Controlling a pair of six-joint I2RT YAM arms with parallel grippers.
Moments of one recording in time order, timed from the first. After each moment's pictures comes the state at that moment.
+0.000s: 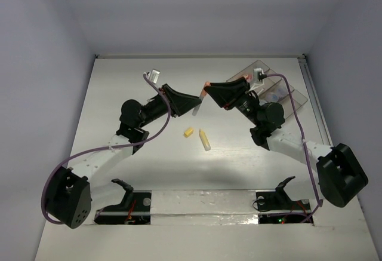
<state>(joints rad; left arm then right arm) -0.51 1.14 0.66 0.86 0.59 -1.03 0.61 1.32 0.69 1.23 -0.39 0.88</state>
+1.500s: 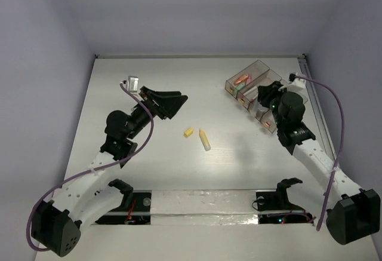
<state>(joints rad) -0.50 0.87 0.60 0.63 0.34 -0.86 0.31 0.98 0.70 0.20 0.24 0.48</state>
